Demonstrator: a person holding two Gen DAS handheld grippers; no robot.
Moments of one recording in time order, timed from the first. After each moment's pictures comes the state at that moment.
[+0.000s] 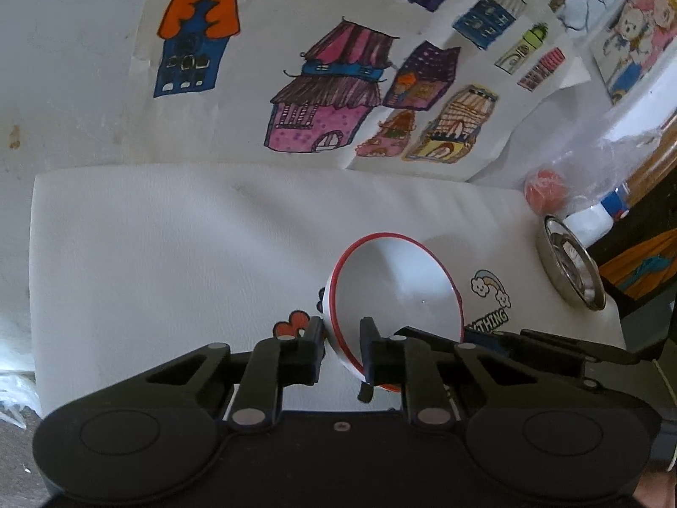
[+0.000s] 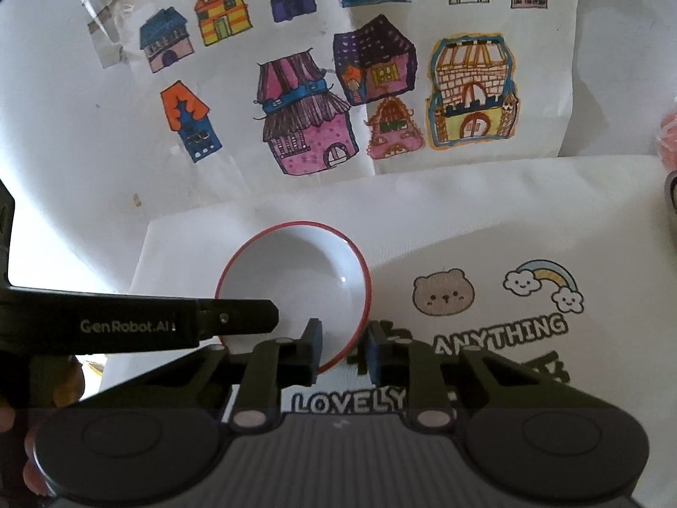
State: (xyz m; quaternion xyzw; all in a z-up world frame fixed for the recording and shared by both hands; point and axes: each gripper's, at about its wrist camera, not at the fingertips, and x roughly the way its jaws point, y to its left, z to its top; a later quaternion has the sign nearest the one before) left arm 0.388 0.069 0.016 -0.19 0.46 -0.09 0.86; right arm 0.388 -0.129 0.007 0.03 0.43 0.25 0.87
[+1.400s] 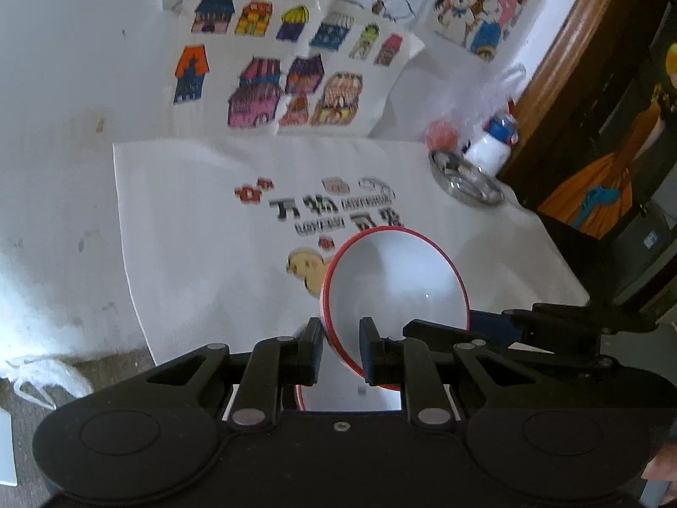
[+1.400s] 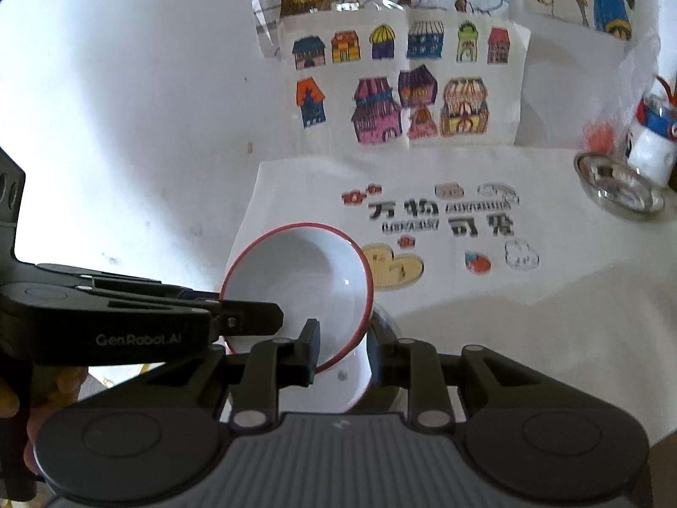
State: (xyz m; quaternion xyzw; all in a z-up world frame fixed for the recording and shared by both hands) left arm 0.154 0.030 0.094 -0.13 0.42 -0.13 0.89; right arm 0.144 -0.153 0.073 0.00 0.40 0.25 0.88
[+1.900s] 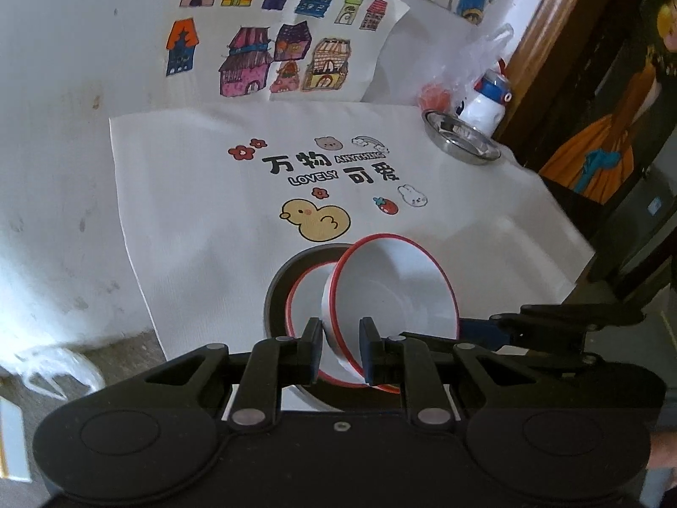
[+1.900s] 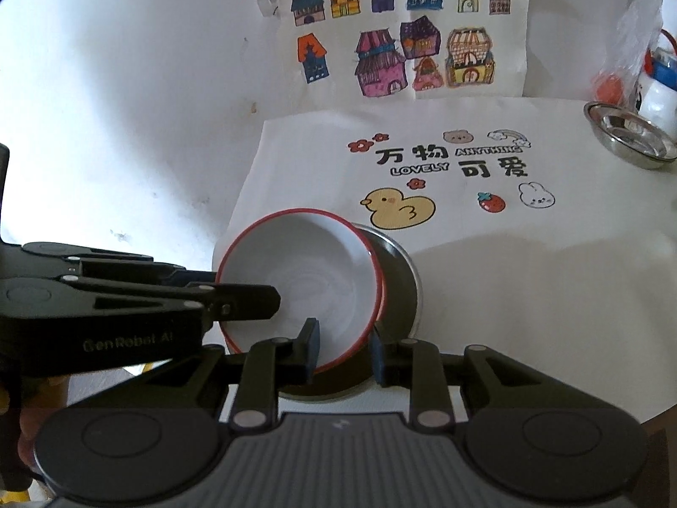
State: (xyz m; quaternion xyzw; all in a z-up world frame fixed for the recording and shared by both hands) left arm 0.126 0.013 0.076 -0.09 0.43 -0.13 0.89; right arm 0.139 -0.152 0.047 0.01 0.43 0.26 0.86
